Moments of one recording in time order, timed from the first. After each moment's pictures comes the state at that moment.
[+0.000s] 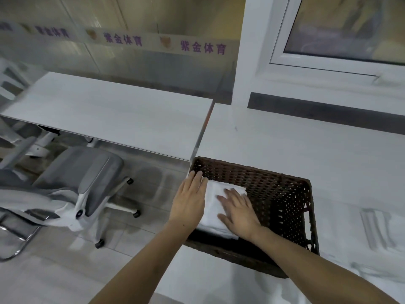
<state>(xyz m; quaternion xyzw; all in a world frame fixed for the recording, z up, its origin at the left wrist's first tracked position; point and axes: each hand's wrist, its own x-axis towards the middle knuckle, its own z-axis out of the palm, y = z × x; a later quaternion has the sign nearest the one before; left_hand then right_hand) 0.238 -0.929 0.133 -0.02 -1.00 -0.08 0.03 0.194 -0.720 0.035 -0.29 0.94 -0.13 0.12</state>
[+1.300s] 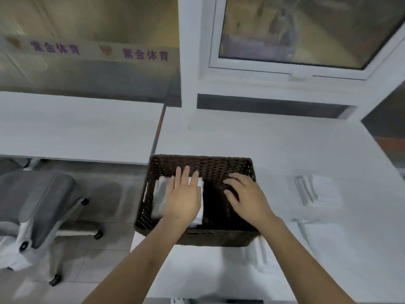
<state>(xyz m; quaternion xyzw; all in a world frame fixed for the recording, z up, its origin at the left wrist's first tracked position) 0.258 -0.839 0.174 -0.06 -0.99 -0.11 -0.01 0.255 -0.616 0.169 -0.15 0.97 -0.19 -0.06</state>
